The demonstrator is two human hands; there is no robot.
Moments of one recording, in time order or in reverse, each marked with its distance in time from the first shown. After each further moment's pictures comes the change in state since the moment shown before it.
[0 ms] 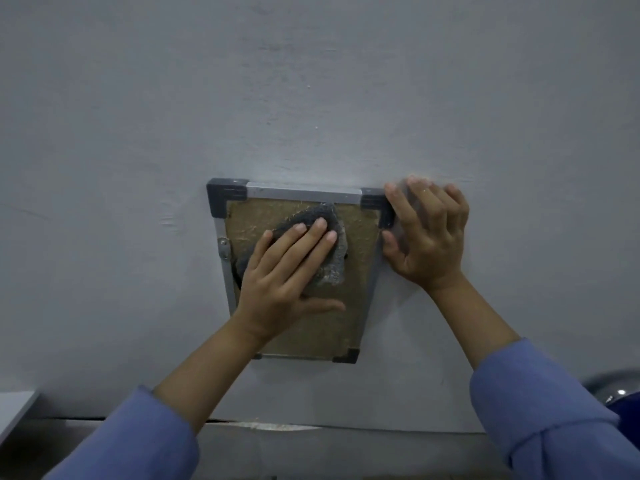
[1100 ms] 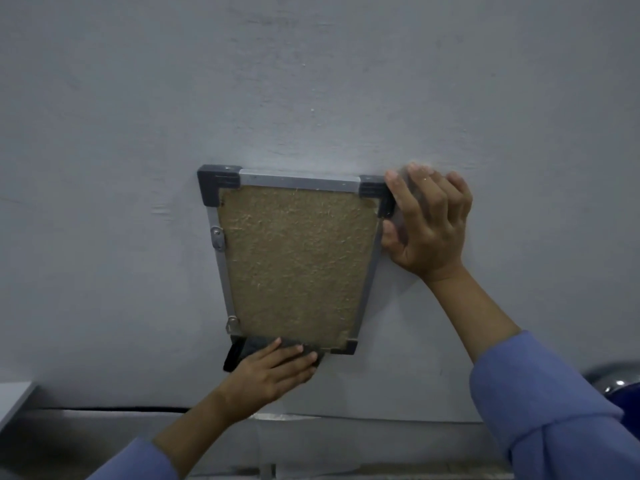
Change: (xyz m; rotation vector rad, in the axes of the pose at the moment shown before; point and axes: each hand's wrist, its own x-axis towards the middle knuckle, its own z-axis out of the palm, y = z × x) left_hand -0.147 0.025 -0.011 -0.219 -0.545 0.369; right_hand -0.002 -0.002 0.005 -0.017 0.046 0.004
